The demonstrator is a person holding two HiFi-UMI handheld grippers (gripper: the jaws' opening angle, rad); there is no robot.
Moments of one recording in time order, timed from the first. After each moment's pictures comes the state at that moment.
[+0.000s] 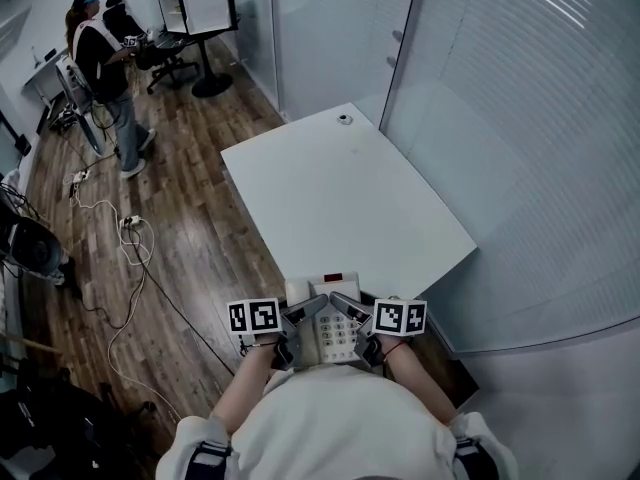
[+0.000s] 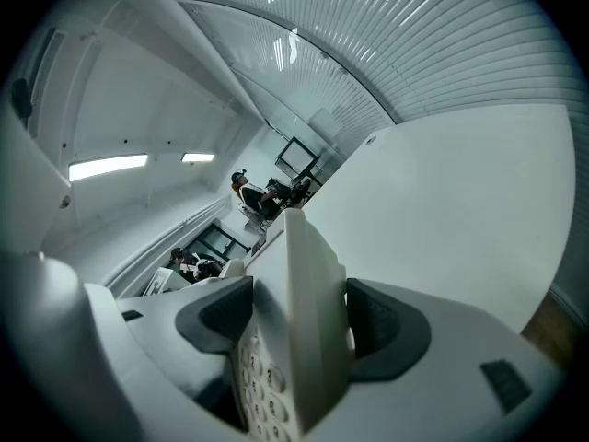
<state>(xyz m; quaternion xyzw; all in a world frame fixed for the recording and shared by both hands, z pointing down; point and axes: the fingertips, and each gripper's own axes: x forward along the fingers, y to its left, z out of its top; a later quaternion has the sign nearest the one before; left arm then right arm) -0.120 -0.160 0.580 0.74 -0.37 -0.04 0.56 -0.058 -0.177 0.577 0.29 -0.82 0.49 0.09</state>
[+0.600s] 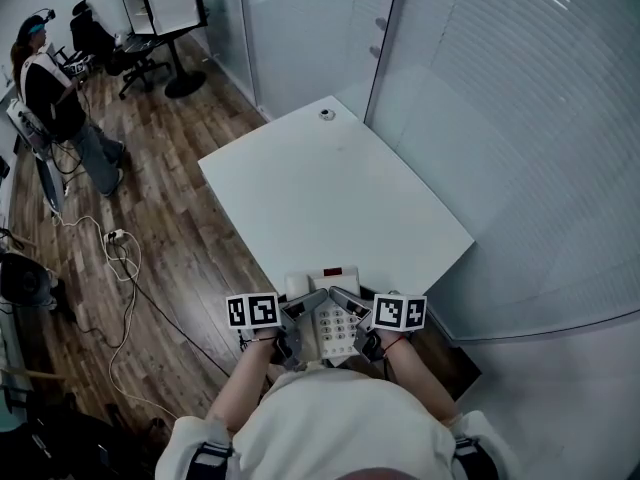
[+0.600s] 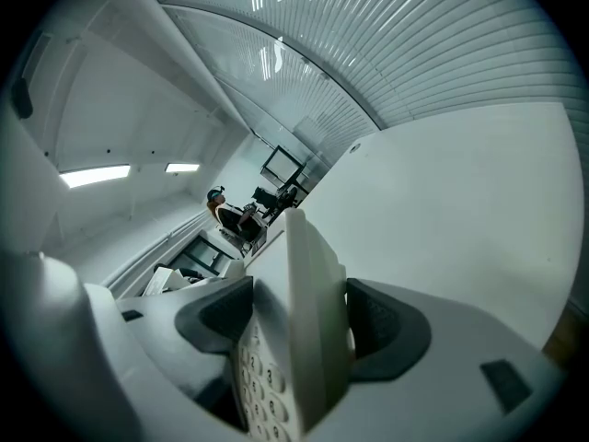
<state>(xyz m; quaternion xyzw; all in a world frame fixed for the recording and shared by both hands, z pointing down) -0.122 -0.221 0.592 0.75 -0.32 -0.01 0.57 -0.059 -0.231 0.589 0.33 -0.79 0.50 0.07</state>
